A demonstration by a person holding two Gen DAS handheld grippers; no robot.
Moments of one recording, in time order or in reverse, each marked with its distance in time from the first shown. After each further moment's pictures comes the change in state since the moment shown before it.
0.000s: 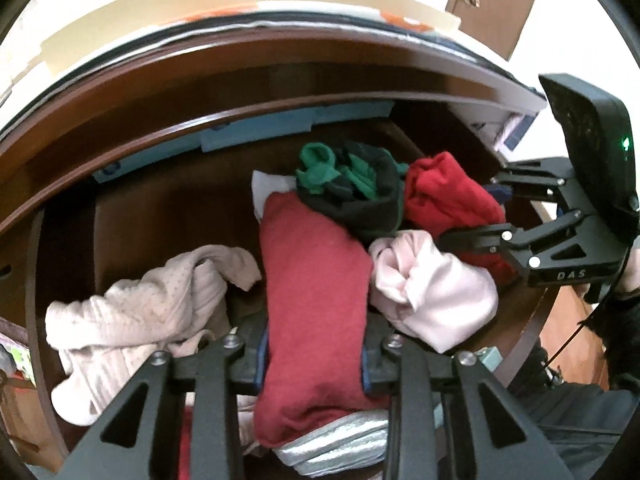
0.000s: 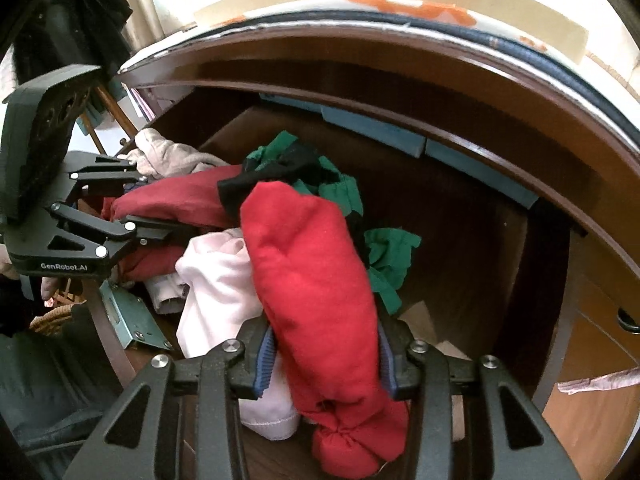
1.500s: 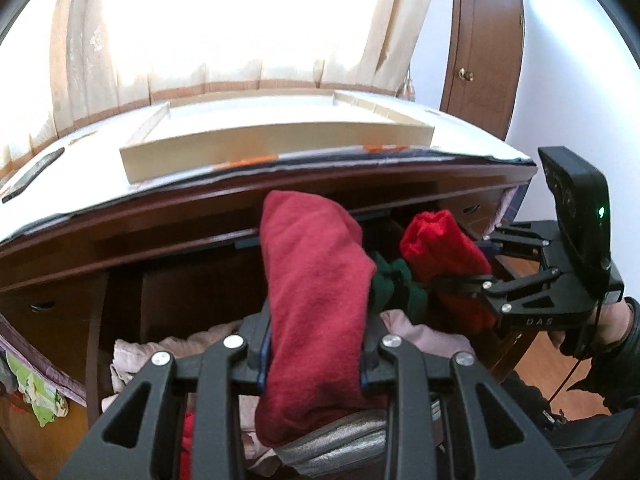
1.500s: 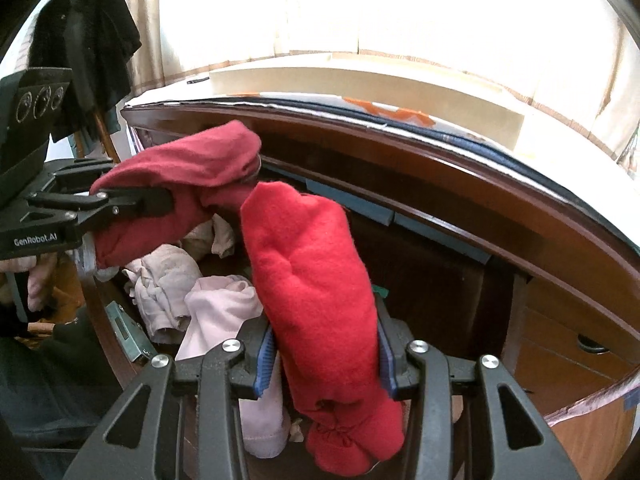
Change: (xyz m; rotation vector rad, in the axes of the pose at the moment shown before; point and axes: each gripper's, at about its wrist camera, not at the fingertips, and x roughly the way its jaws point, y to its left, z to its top) left arm -0.064 -0.012 -0.007 0.012 -0.367 0.079; right arm -0.054 -0.001 -0.031 -0.050 -0.259 -0.131
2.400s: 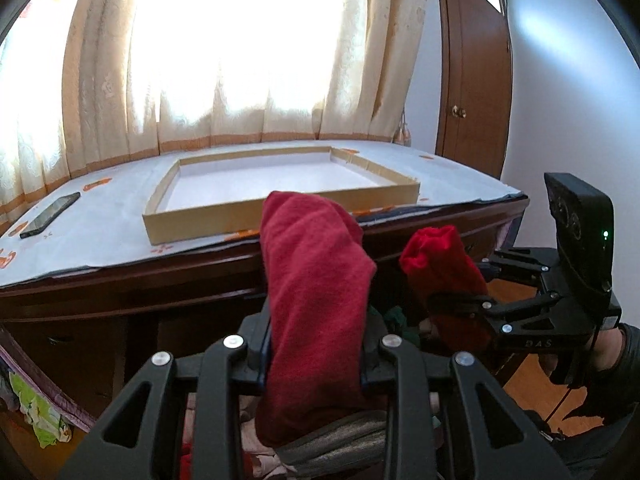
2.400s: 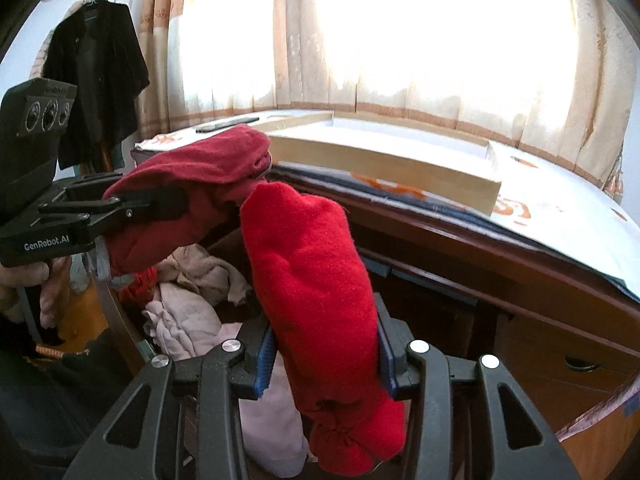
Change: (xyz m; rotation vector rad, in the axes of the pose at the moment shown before) left arm -0.033 -0.005 0.012 0.031 -0.176 0.022; right arm -0.040 0.014 0.004 0.008 -0.193 -0.020
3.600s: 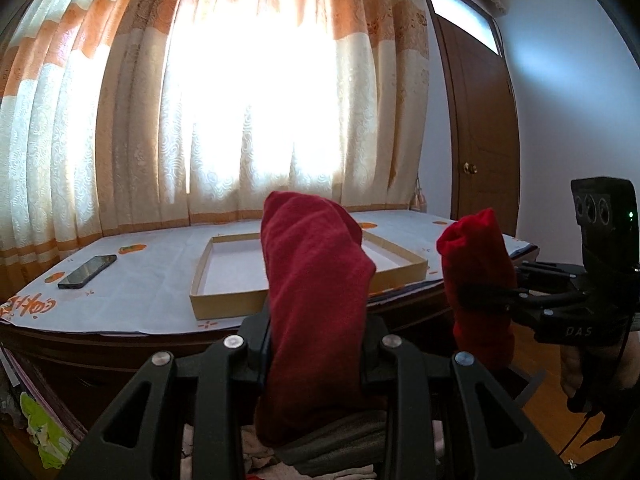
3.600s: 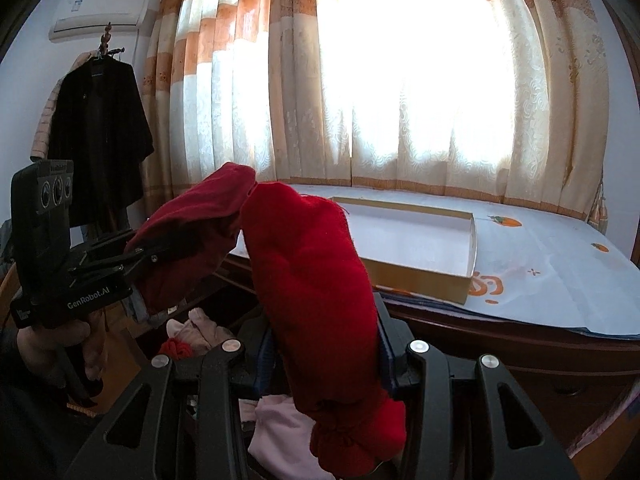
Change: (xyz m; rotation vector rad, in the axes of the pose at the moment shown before) left arm -0.042 0.000 0.018 0.025 -0.258 0.094; right arm -0.054 0.011 0.030 0.056 -0.232 -0.008
